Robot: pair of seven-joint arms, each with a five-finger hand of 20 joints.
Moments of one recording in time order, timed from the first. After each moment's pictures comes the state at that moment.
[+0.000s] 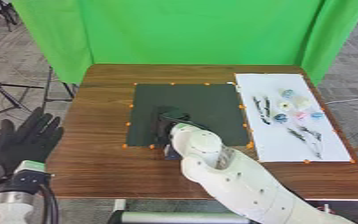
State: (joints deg) left arm 137.6 -51.4 -103.0 -123.0 8.6 10.8 27.3; right arm -63.8 -74.3 34.4 -92.6 -124.0 -11.9 33.2
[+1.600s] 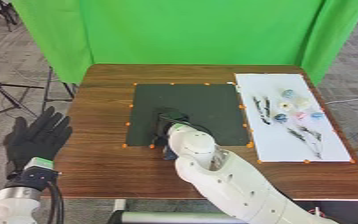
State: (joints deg) left arm 135.0 -51.1 -101.2 -121.7 9.8 10.7 24.7; right arm -65.3 -77.2 36.3 -91.1 -128.1 -13.5 35.7
